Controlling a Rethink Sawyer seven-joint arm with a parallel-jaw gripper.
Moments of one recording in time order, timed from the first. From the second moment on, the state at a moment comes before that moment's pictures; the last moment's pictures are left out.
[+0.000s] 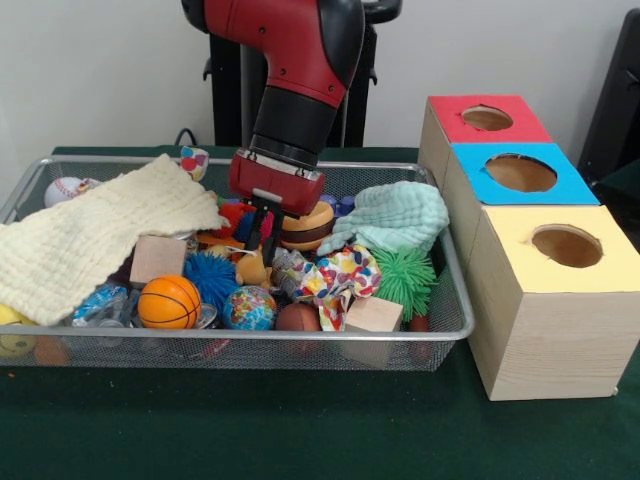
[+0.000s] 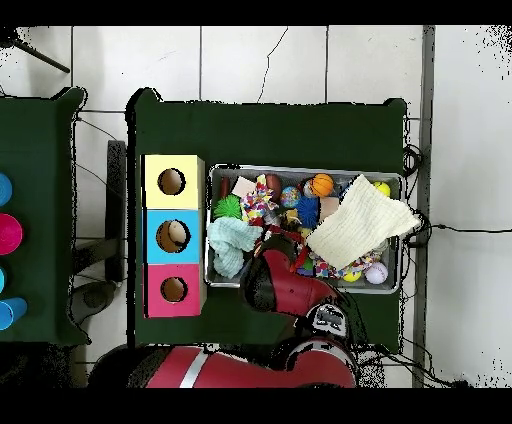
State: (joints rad) arm -0.12 -0.36 -0.27 1.85 -0.02 -0.45 1.93
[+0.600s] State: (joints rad) arm -0.09 -0.44 -0.28 1.85 -0.03 -0.43 1.93
